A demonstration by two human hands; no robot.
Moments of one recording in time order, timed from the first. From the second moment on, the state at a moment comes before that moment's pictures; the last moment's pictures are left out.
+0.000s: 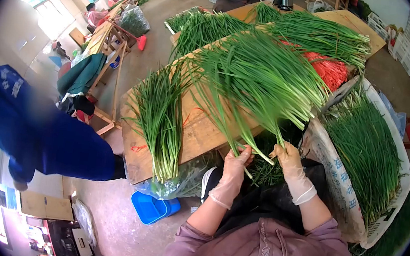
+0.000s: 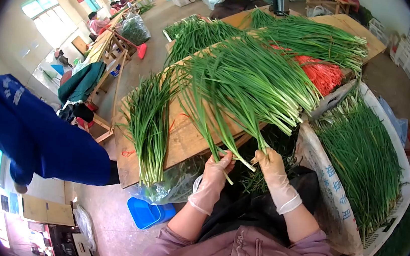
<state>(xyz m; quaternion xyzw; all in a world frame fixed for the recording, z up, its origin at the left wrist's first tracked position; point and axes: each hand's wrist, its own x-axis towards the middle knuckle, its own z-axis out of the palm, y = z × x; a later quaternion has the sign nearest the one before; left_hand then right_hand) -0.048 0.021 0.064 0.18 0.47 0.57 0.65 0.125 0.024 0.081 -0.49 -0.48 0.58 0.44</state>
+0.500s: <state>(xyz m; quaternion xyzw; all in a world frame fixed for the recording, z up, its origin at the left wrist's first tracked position) -0.058 0.020 0.069 0.23 0.48 0.50 0.69 0.129 0.021 0.111 -0.52 -0.76 0.25 0.29</state>
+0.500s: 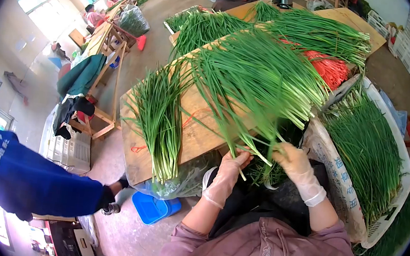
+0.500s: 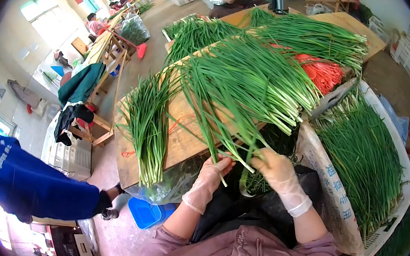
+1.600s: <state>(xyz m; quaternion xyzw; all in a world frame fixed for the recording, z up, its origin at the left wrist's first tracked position) -0.043 0.015 0.067 0.18 0.43 0.48 0.75 0.099 0.016 0.085 -0.47 -0.60 0.50 0.41</state>
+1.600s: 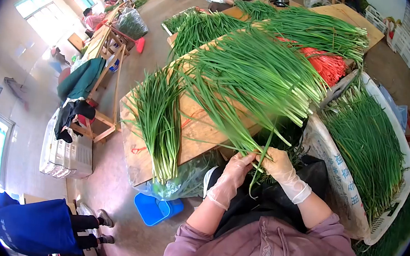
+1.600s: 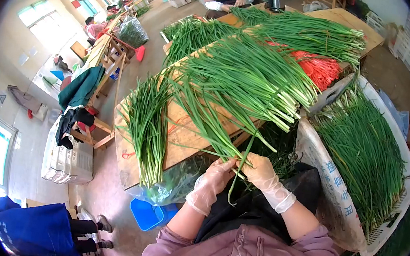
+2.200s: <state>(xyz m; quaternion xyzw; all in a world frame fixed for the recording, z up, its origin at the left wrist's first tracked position) -0.097 0.018 0.084 0.26 0.54 0.59 0.54 0.187 0.000 0.110 -0.54 -0.75 0.28 0.27</state>
